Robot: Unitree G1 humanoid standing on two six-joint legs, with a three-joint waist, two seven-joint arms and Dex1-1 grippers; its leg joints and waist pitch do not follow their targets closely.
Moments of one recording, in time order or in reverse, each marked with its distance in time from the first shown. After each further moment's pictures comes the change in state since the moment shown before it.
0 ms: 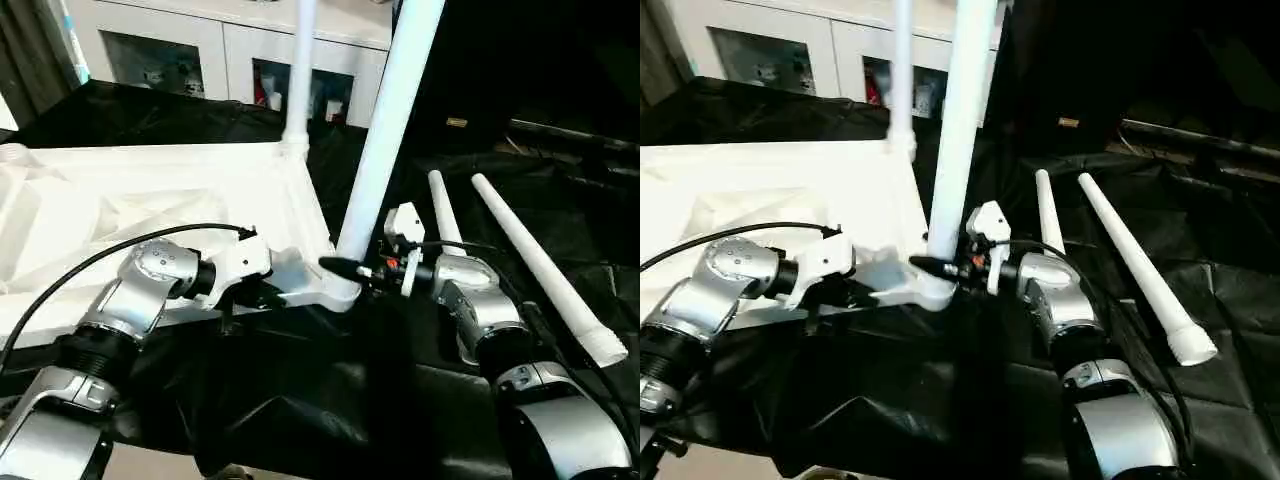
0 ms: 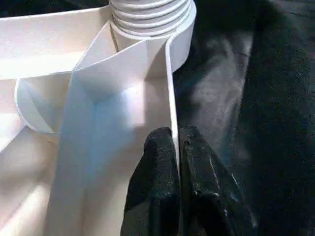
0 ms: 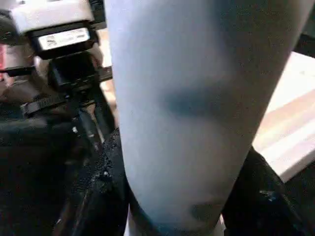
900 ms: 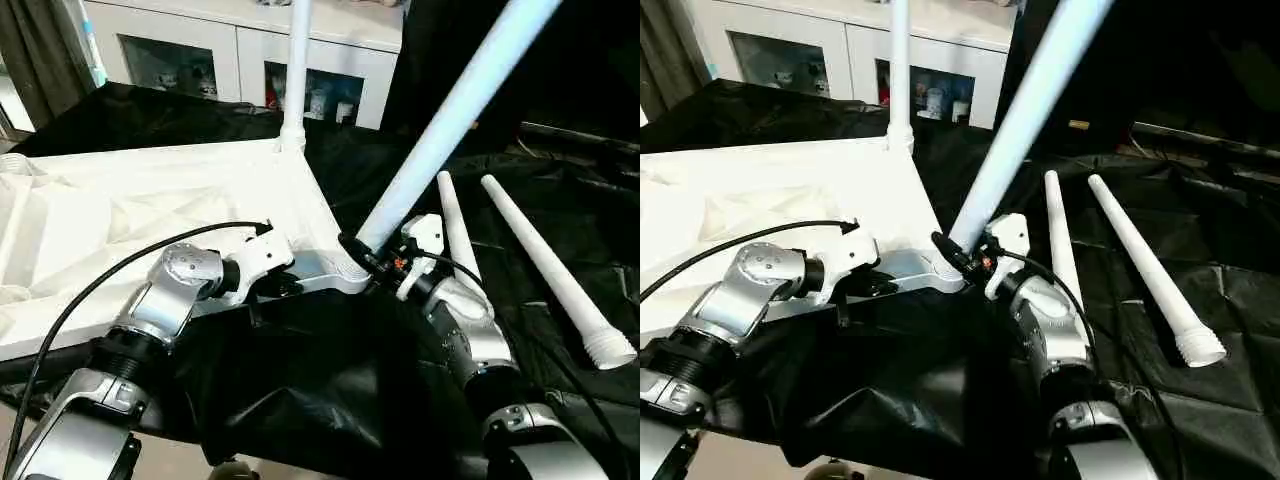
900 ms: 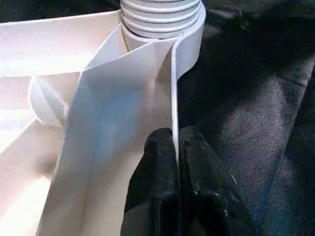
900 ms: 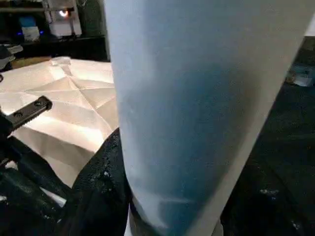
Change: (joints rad) left arm 0.003 -0.101 0.027 -0.012 0.043 0.094 0.227; right arm 0.139 0.090 -0.080 -0.117 0.028 -0.082 -0.425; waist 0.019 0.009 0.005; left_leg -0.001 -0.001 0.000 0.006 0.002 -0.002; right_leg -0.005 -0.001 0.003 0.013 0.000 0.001
